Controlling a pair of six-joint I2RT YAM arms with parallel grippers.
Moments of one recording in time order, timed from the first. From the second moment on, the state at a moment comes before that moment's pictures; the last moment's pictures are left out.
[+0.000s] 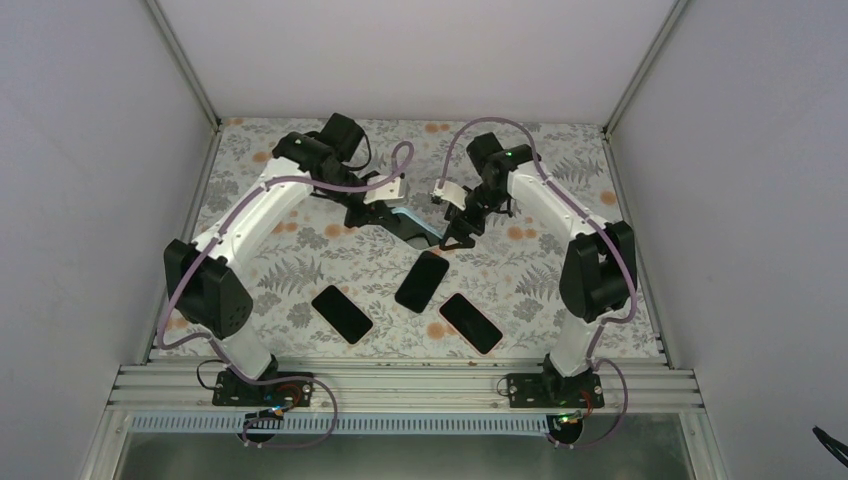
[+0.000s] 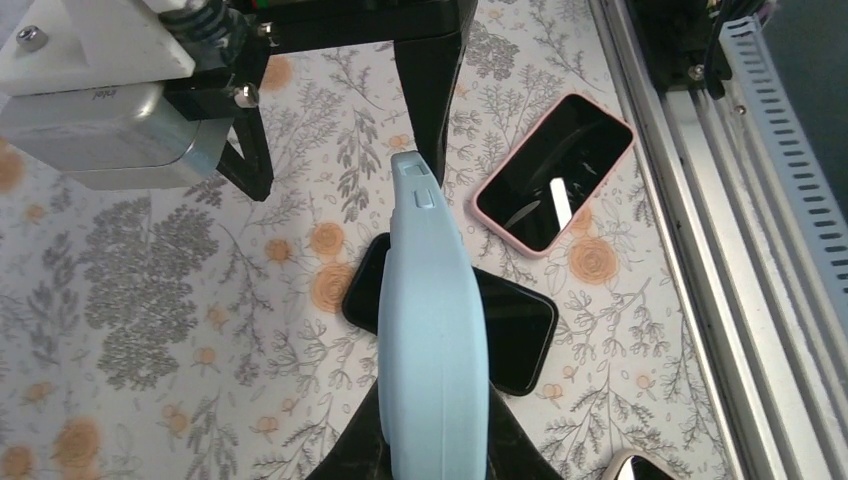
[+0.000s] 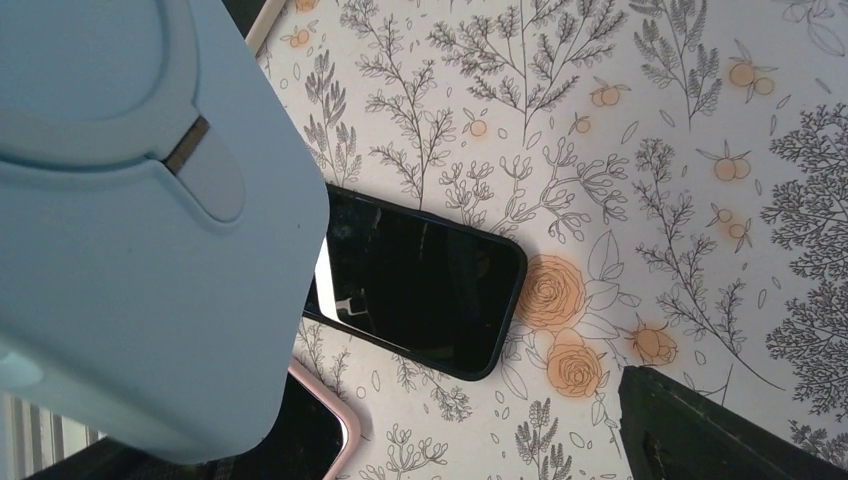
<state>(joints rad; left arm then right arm) -0.48 1.69 1.67 -1.22 0.74 1.04 0.42 1.82 1.56 -1.15 -0.56 -0.87</state>
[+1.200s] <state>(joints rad) -0.47 1.77 1.76 -1.36 0.77 1.05 0.46 1.53 1.28 -0.99 -0.52 -0.85</state>
